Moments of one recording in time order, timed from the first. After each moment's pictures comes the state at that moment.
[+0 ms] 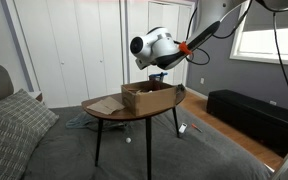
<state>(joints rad) 0.25 0.37 0.18 -1.76 -1.43 1.83 -0.95</state>
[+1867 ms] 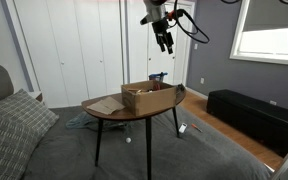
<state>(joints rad) 0.19 0.28 0.17 -1.35 -0.41 1.47 -0.90</state>
